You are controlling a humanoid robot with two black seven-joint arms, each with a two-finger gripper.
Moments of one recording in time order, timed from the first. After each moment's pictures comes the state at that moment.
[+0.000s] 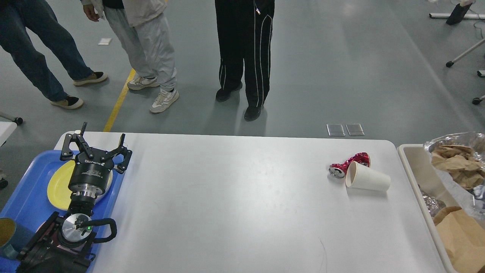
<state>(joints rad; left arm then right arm) -0.31 0.14 -1.41 -0.76 0.18 -0.52 -0.28 1.81 -0.86 -1.59 1.26 0.64 0.24 -0.29</state>
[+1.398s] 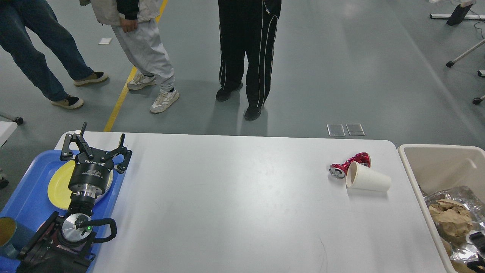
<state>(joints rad) -0.31 0.14 -1.41 -0.76 0.18 -0.52 -0.28 0.52 -0.40 -1.01 0.07 0.59 0.01 -0.29</state>
